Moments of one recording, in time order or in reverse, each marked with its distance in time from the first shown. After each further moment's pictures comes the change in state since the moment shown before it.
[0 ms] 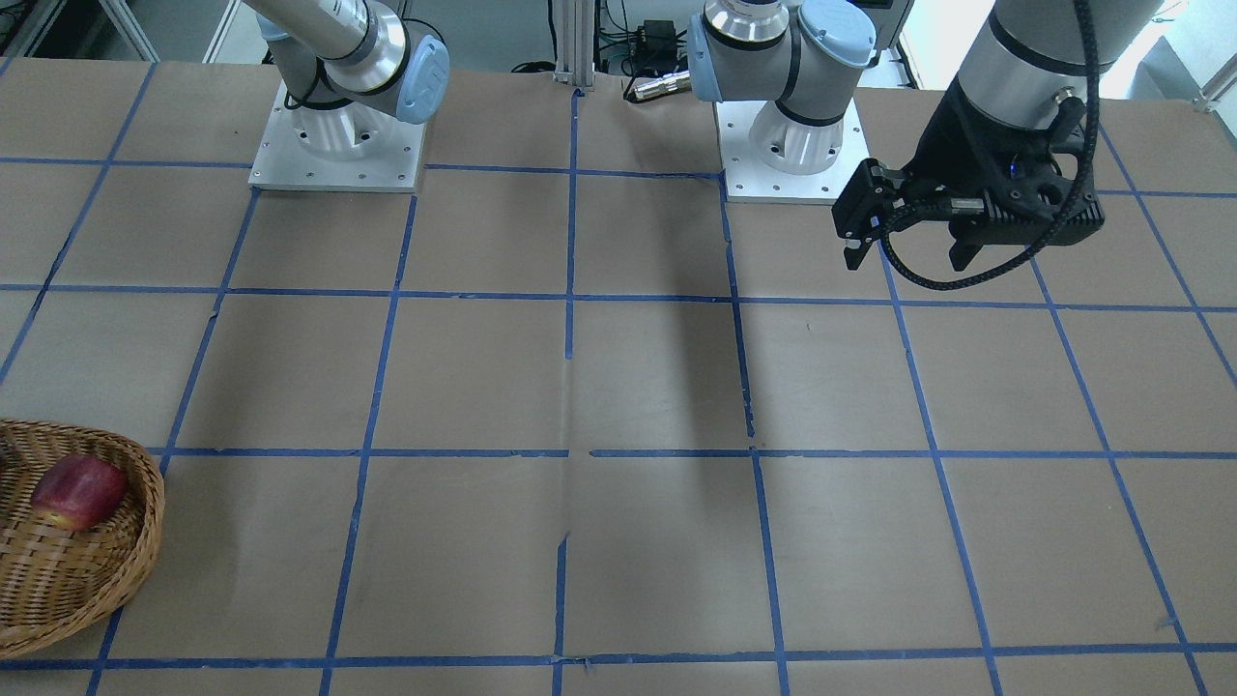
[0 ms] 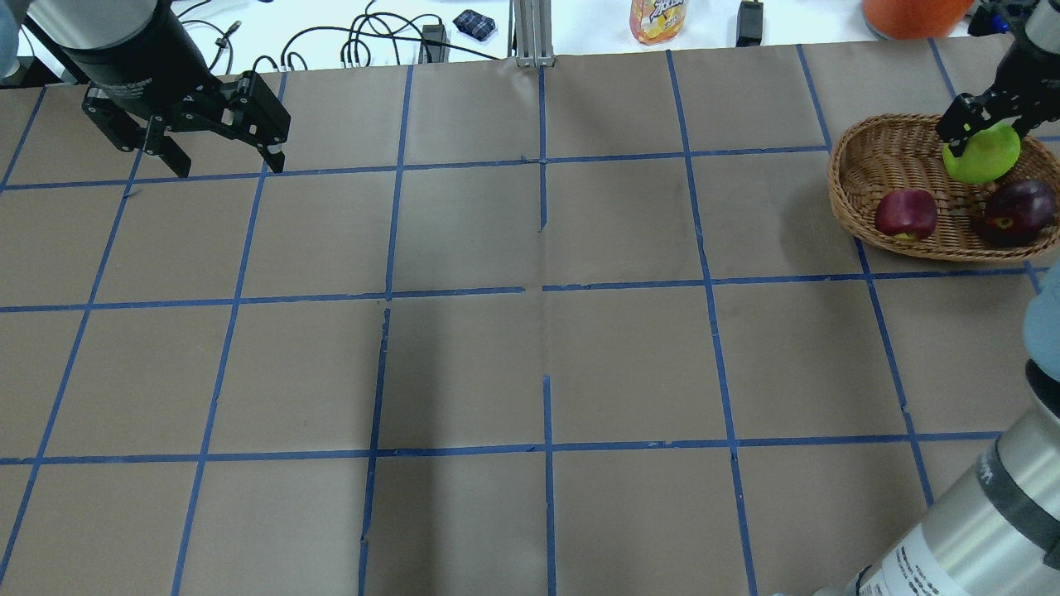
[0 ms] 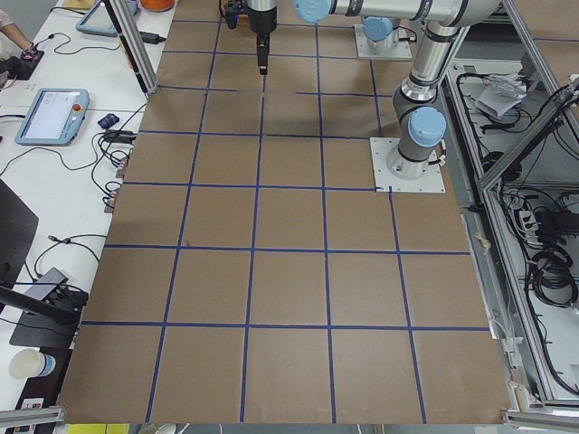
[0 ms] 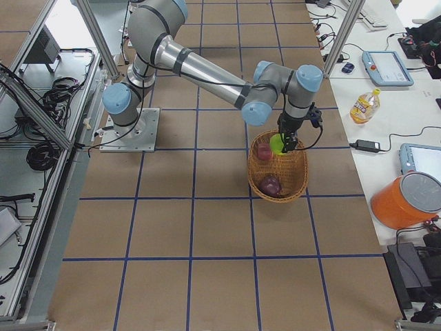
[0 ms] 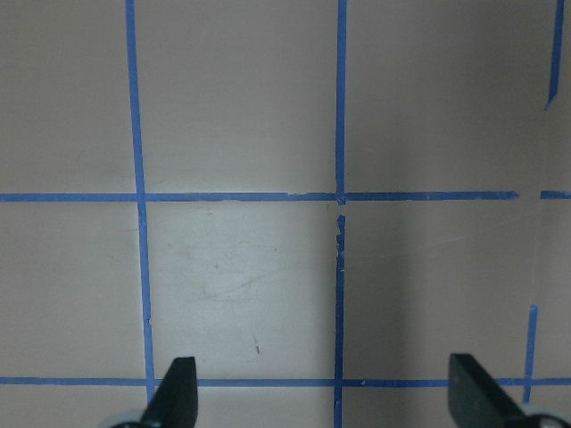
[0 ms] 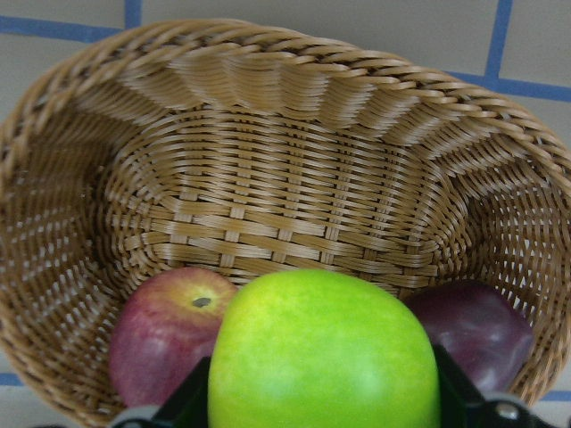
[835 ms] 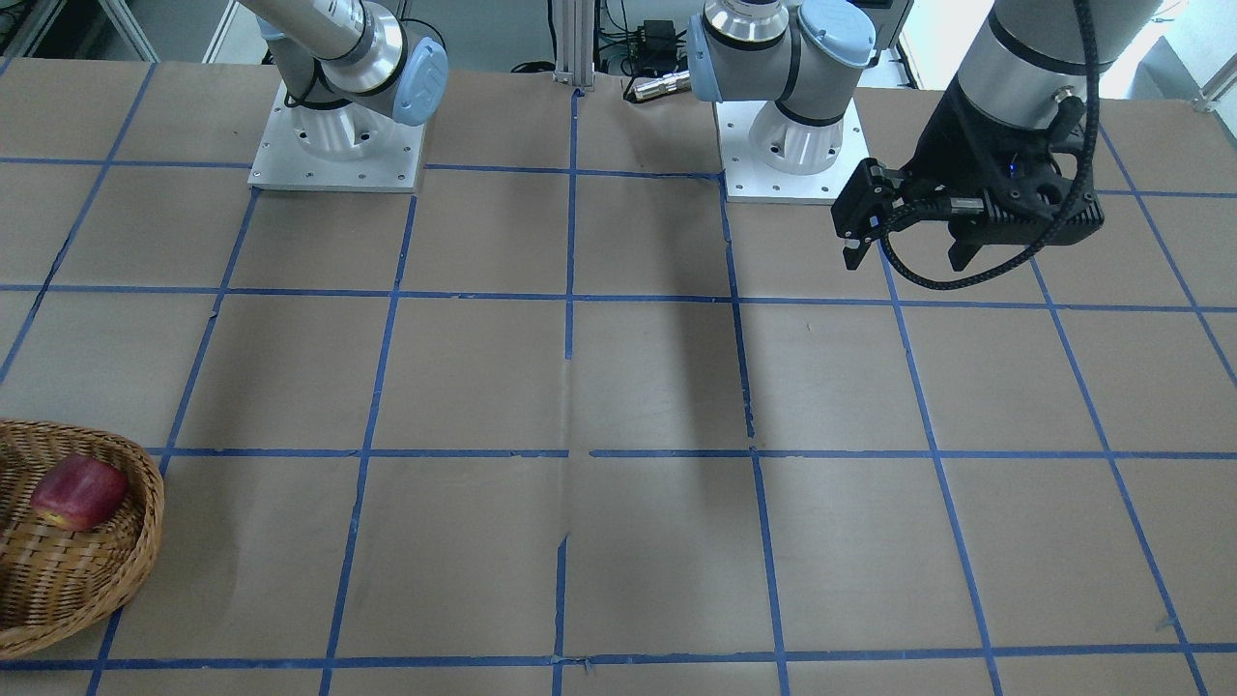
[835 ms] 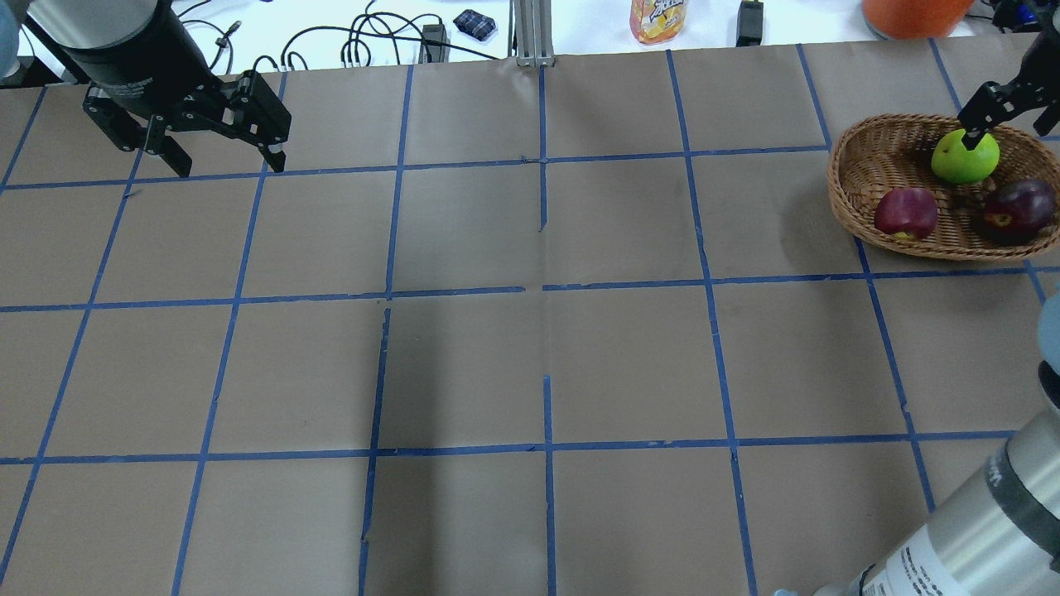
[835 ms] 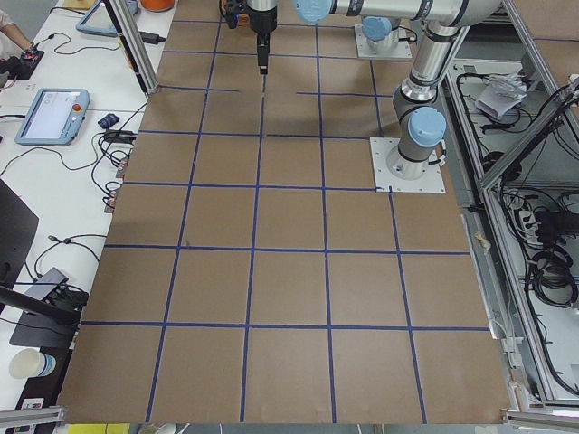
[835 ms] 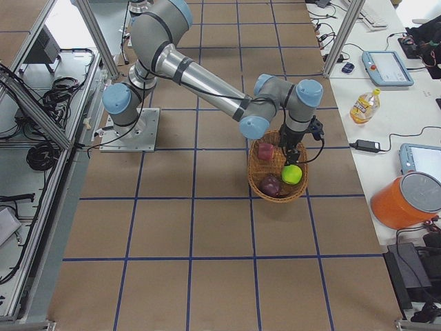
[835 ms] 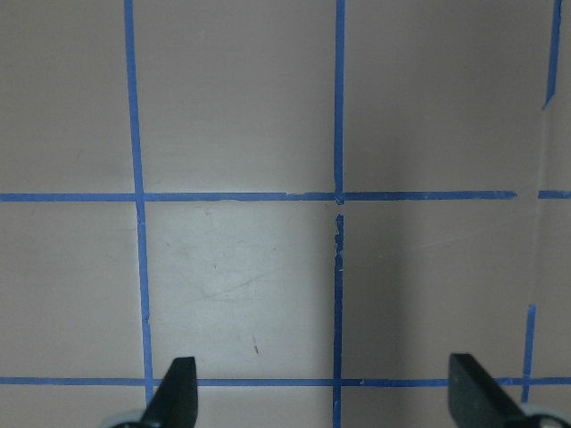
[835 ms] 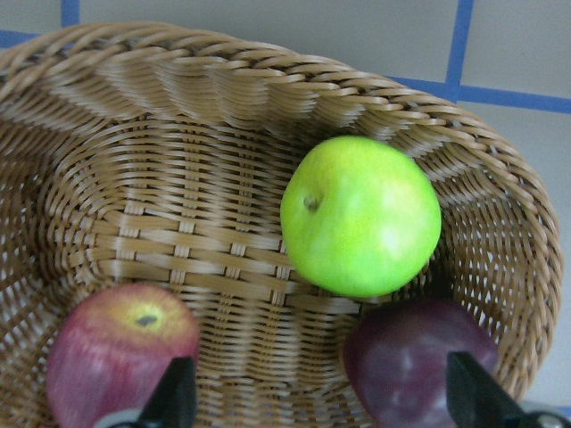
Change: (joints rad) left arm 0.000 0.001 0.000 0.000 -0.002 0.000; right arm -0.004 -0.065 -0.017 0.058 0.003 0.001
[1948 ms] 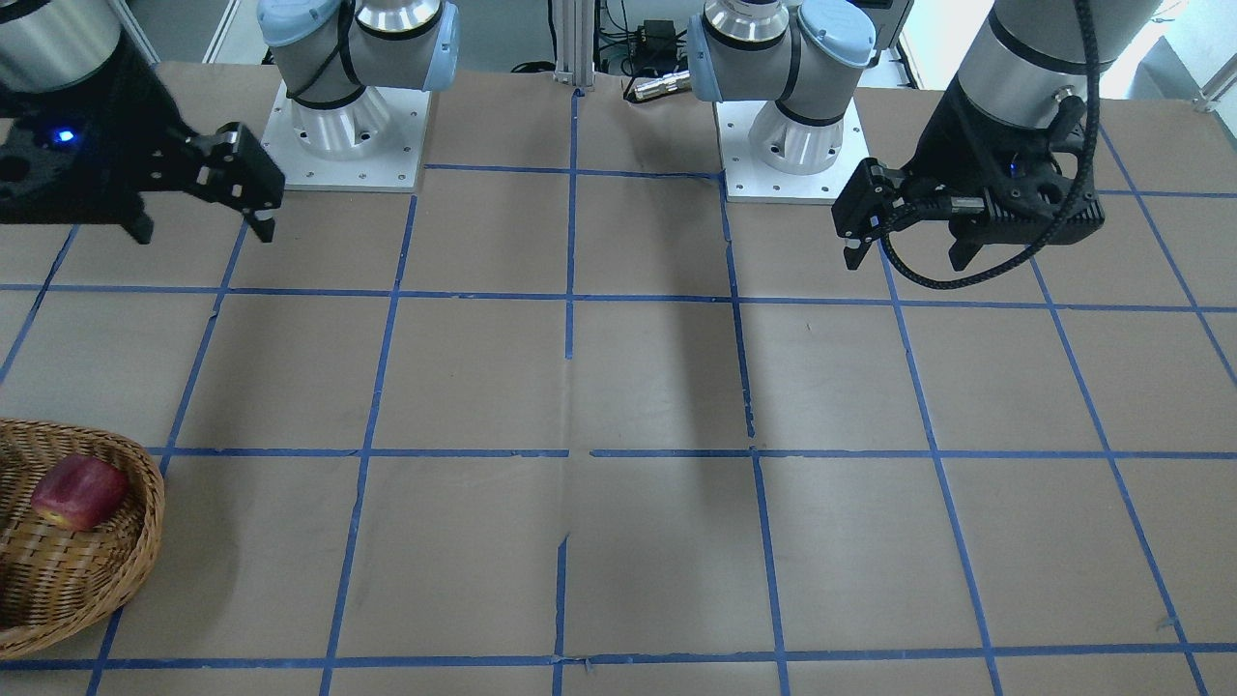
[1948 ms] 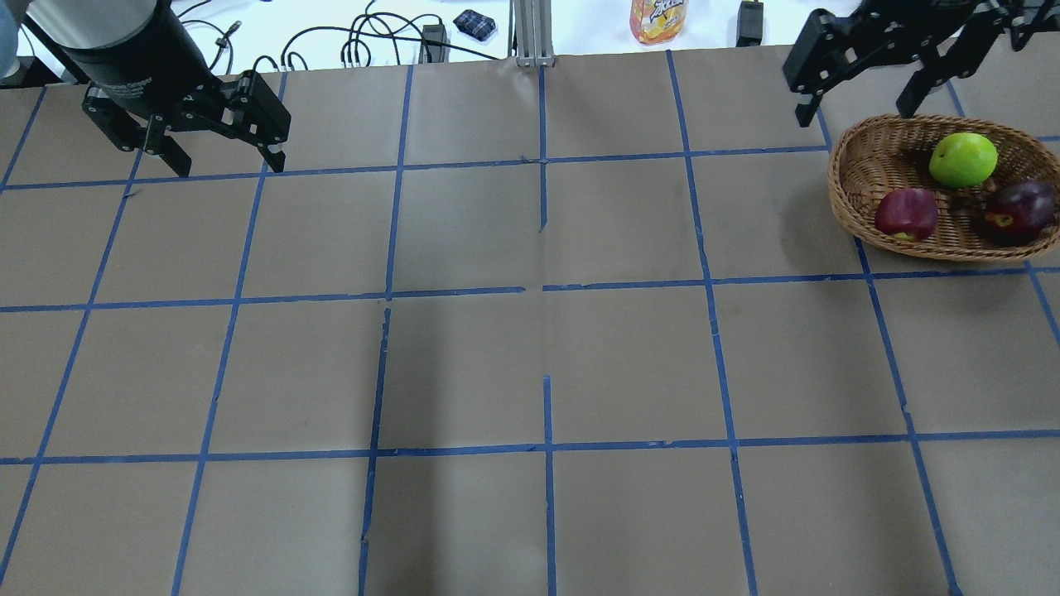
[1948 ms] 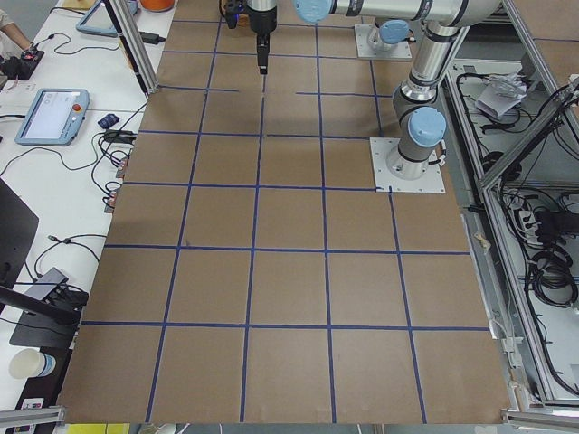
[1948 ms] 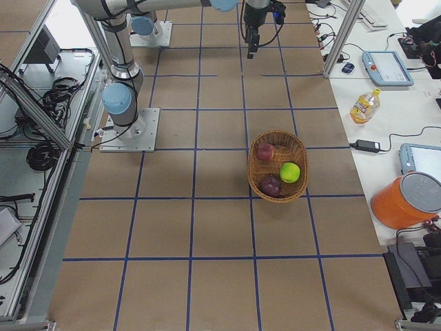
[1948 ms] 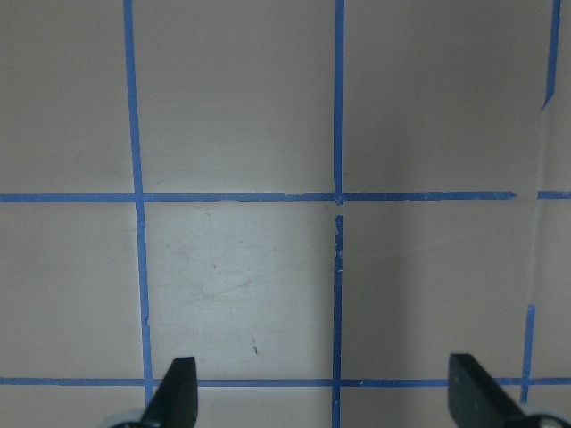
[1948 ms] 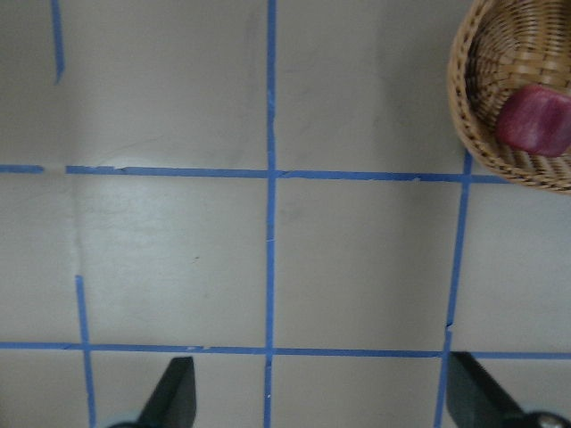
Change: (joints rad) left arm 0.000 0.000 0.000 0.001 0.000 0.000; right arm 0.437 -0.424 0.046 0.460 0.126 0.520
